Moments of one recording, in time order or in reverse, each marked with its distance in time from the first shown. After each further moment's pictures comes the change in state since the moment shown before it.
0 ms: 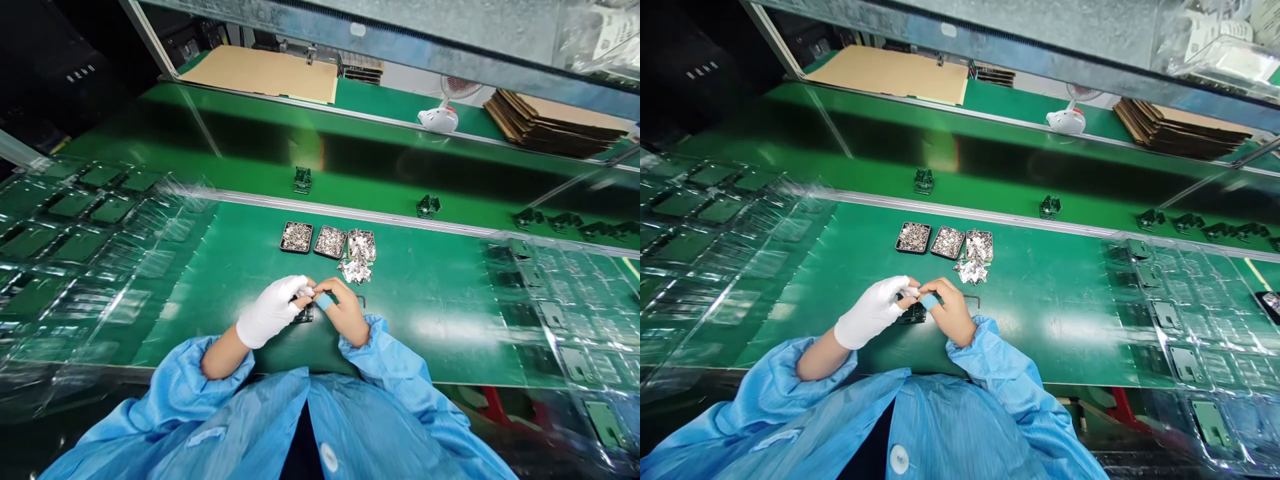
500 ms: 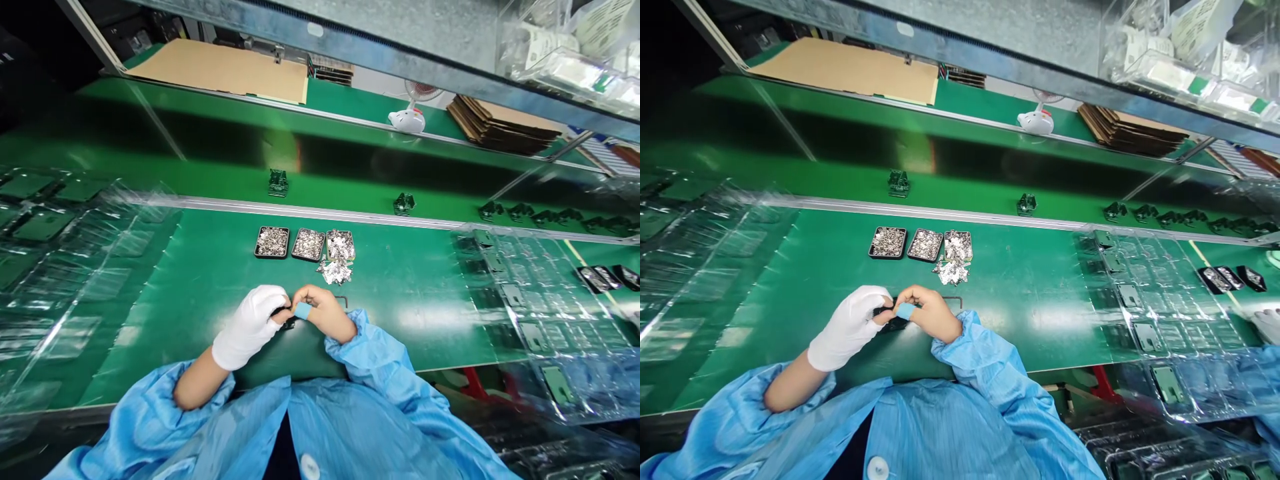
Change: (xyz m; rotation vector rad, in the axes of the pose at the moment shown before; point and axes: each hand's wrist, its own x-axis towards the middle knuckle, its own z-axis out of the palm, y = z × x) left_hand -0.005 -0.001 0.003 0.277 0.164 0.409; right_hand 0.002 0.005 0.000 0.389 -0.167 0.272
